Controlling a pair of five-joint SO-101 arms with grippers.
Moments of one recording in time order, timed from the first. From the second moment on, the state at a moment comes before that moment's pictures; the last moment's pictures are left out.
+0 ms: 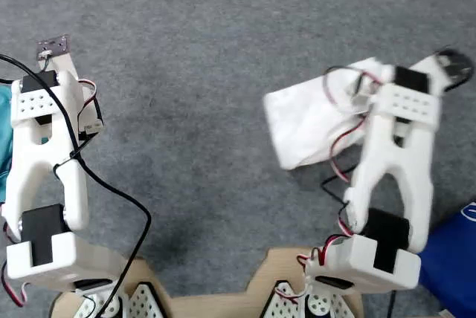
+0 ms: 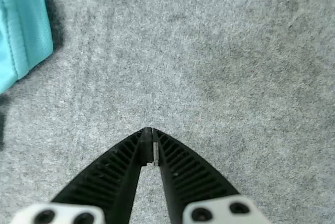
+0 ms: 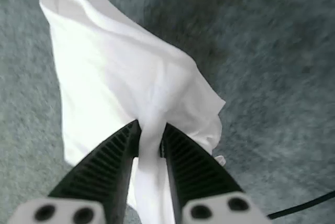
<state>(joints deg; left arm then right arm) -18.1 0.0 11.7 74.1 -5.3 17.1 -0.5 5.2 74.7 -52.4</state>
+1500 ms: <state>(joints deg) -22.9 0.0 9.1 74.0 -7.6 89.0 -4.3 -11.3 98.2 -14.7</state>
